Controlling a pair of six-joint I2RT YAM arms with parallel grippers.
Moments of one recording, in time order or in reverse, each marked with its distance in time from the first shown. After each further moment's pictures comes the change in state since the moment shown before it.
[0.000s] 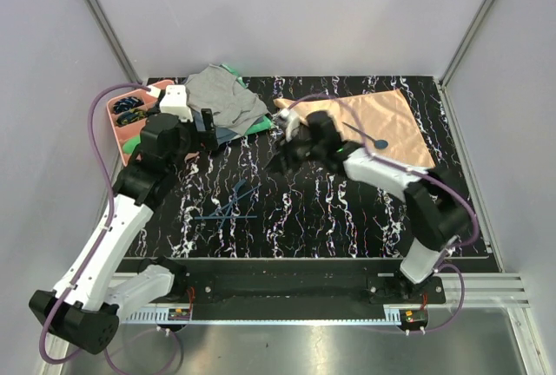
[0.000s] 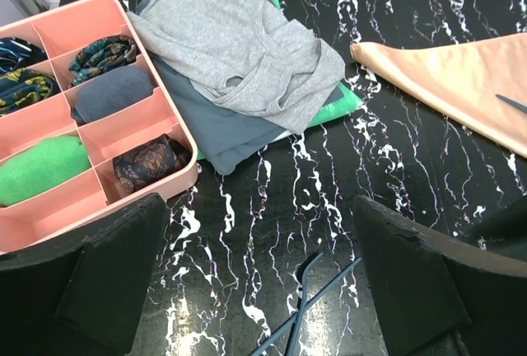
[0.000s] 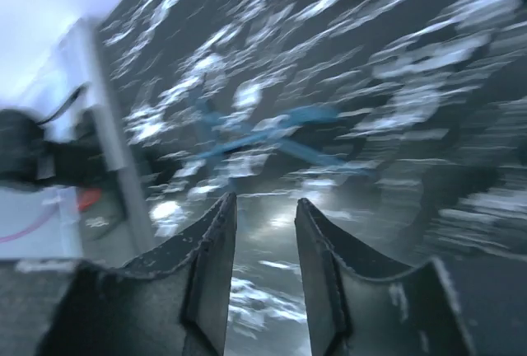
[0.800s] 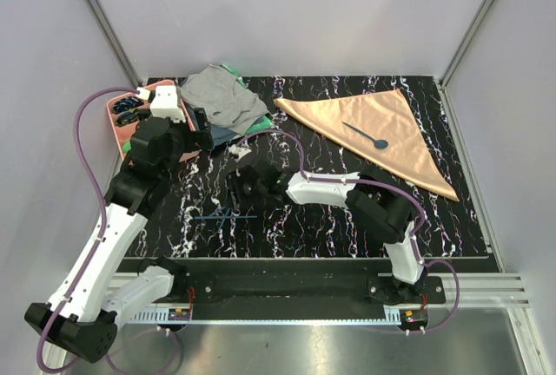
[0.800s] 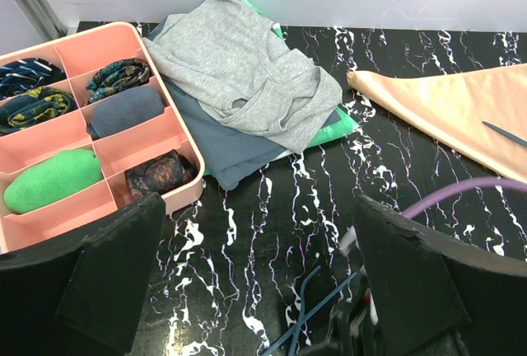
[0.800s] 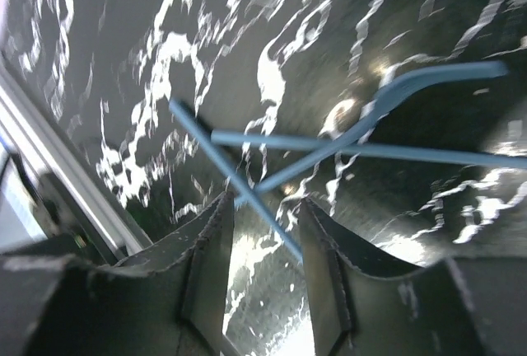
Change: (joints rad) left arm 0.003 -0.066 0.000 0.014 -0.018 0.000; right arm 0.444 0.352 0.206 -0.055 0.509 0.464
